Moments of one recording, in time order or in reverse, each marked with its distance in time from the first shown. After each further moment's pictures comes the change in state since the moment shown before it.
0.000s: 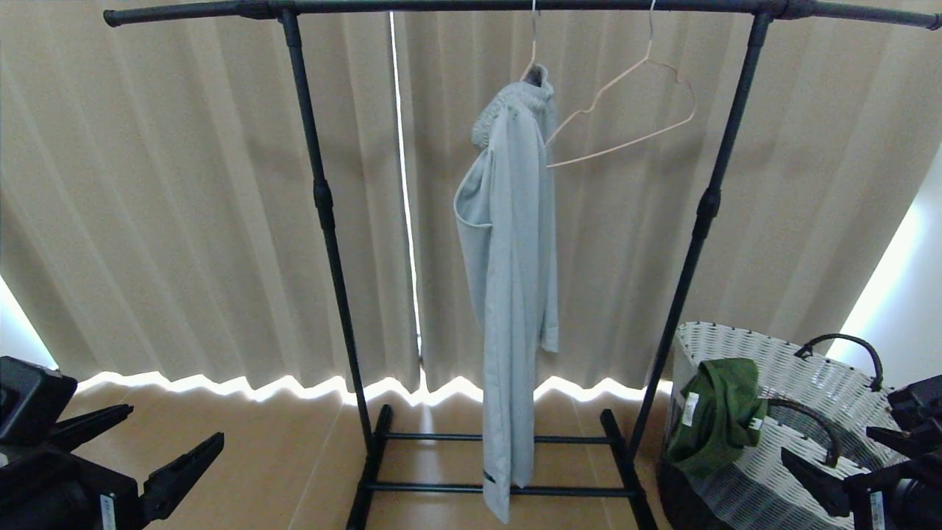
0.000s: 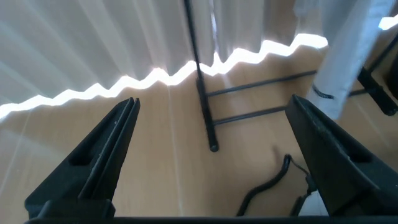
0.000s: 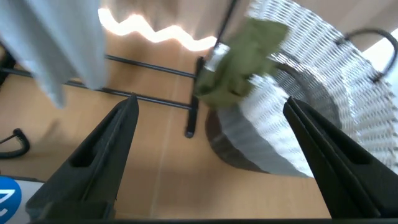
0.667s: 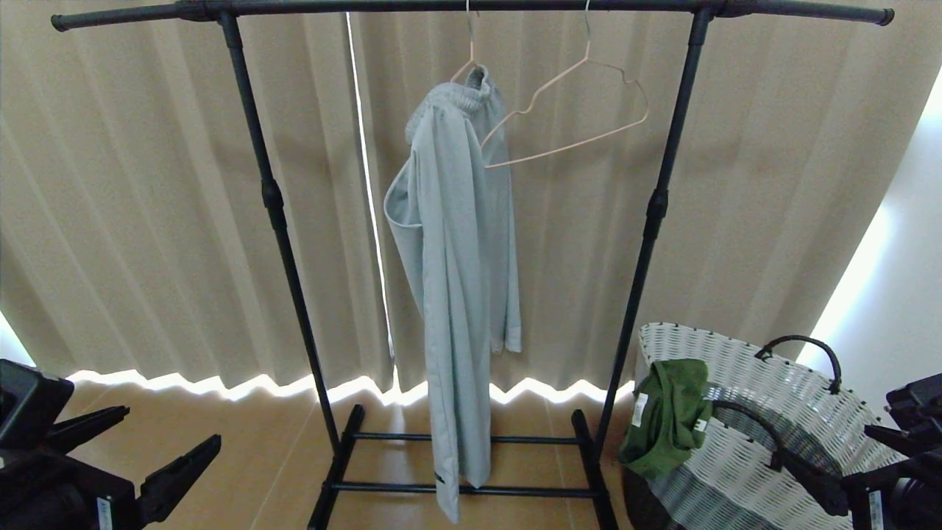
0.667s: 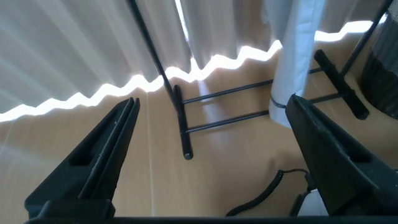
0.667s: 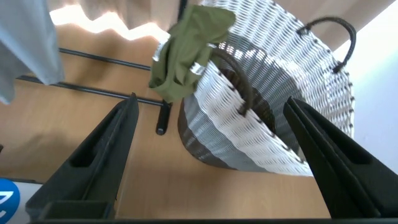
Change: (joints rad) left arm -0.001 -0.003 0.004 0.000 0.001 0.008; right arm 0.000 -0.003 0.000 -0.006 0.001 0.001
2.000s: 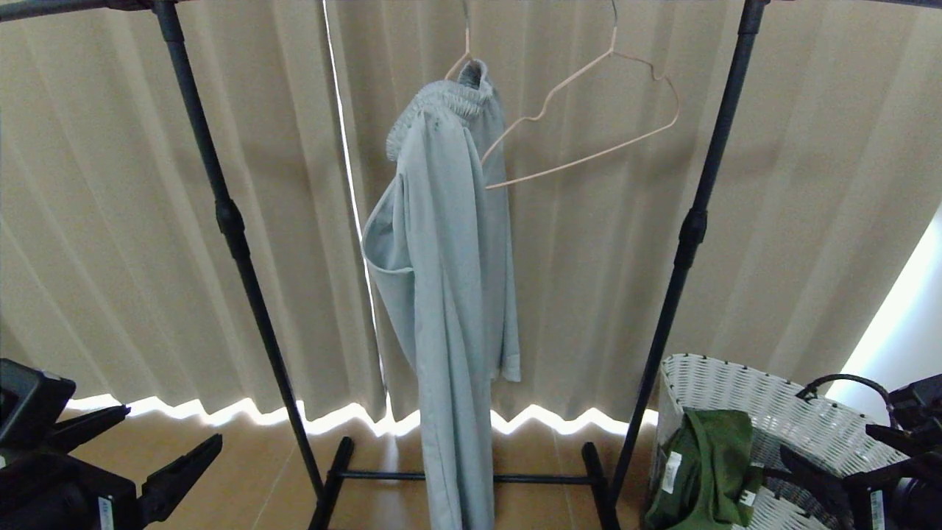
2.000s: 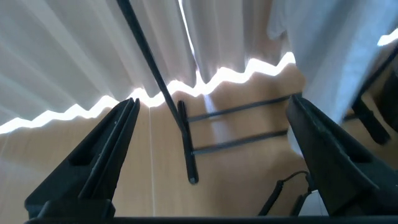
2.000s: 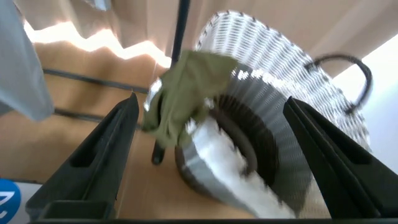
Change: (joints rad) left arm 0.001 0.000 -0.001 0.000 0.000 0.000; right arm 0.000 -0.002 0.000 0.000 0.000 0.000
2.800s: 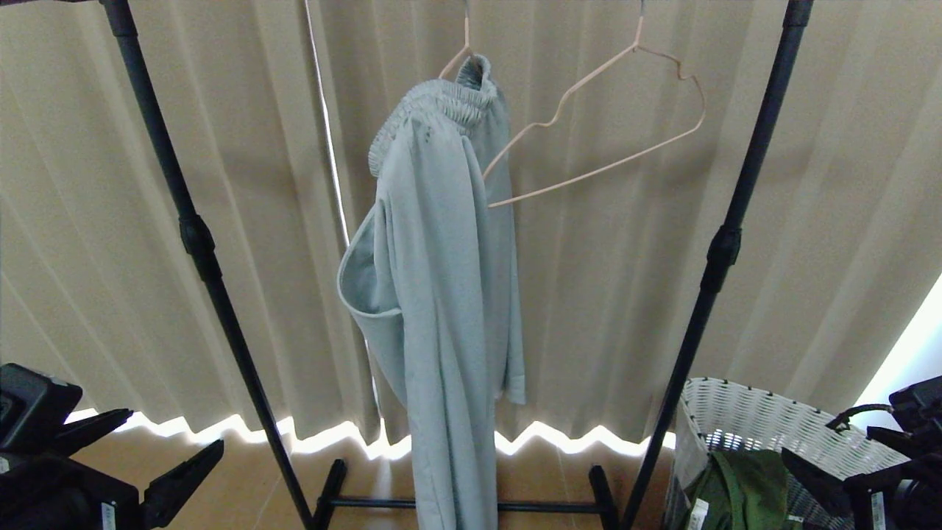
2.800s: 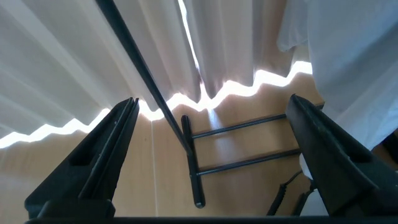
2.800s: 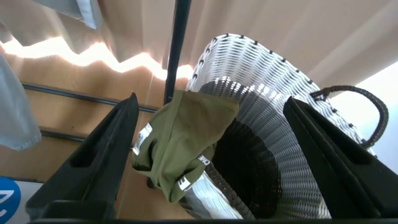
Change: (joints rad) left arm -0.001 0.000 0.008 0.000 0.000 0.022; right arm 0.000 0.000 0.005 0.001 0.000 -0.001
